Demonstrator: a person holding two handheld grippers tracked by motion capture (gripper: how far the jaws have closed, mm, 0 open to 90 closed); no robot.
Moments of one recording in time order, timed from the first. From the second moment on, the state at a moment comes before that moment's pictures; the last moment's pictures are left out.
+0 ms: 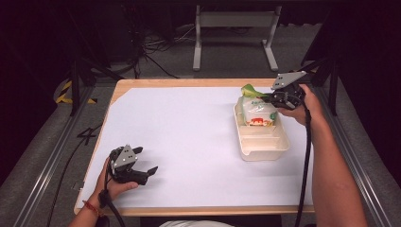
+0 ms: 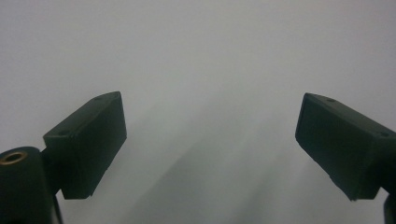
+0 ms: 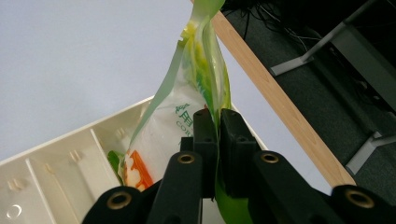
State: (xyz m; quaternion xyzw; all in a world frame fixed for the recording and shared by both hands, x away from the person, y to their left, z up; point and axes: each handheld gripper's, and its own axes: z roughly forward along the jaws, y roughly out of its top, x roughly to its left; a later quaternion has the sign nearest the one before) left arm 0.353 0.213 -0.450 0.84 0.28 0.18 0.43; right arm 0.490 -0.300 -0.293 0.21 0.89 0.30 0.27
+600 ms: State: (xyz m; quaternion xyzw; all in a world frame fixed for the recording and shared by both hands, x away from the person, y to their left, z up) left arm 0.353 0.212 -0.449 0.84 0.28 0.18 0.43; right arm 0.486 -0.306 -0.294 0.24 0.87 0.33 0.28
